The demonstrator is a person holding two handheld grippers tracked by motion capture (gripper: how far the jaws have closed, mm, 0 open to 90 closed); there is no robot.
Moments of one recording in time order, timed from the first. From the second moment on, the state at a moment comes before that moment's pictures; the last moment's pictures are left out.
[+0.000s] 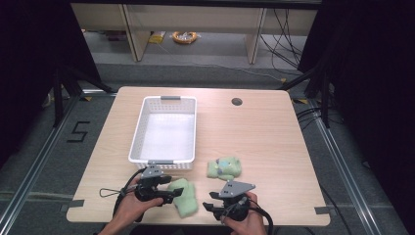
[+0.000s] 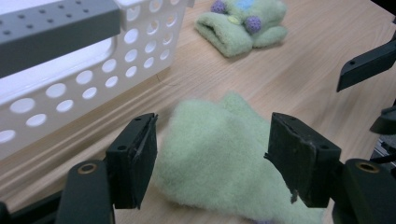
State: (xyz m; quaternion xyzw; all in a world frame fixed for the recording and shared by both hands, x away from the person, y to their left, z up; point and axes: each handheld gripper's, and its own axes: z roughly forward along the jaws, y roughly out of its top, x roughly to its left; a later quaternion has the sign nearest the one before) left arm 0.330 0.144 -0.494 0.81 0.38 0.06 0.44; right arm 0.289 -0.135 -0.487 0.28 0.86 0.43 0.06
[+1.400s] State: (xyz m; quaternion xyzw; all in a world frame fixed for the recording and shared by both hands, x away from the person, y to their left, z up) left arm 0.332 0.155 -0.502 0.82 0.38 0.04 0.42; right arm 0.307 -0.095 -0.508 0.26 0.88 0.40 0.02
